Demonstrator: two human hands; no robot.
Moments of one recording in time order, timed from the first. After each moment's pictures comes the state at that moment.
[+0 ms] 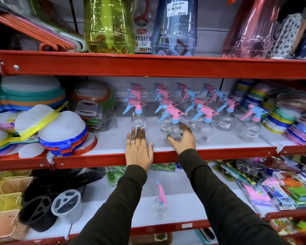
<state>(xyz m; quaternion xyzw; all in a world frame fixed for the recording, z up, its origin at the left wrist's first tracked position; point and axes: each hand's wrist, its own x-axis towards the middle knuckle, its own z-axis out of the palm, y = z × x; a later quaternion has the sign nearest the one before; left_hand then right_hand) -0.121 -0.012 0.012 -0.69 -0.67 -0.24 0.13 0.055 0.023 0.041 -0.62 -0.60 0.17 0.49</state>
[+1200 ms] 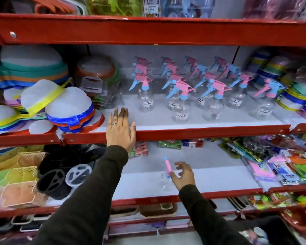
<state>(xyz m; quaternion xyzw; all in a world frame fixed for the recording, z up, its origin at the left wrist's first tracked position) -0.208 -0.033 0.012 -0.69 -0.68 -0.22 0.12 0.037 -0.097 -0.135 -0.69 -0.54 0.32 0.37</state>
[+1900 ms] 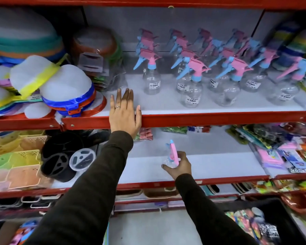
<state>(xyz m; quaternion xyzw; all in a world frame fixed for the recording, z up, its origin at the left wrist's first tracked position) -0.209 -0.027 0.010 -0.69 -0.67 -0.23 0.15 0.006 -0.092 -0.164 -0.69 -0.50 0.39 0.35</state>
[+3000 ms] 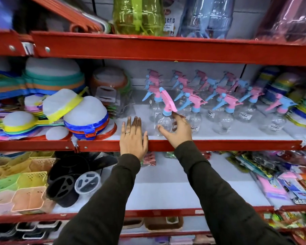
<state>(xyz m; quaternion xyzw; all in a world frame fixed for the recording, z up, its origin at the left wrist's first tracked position) -0.210 -0.030 0.014 -0.69 -0.68 -0.22 0.15 -0.036 -0.005 0.051 -0.54 -0.67 0.16 0.49</state>
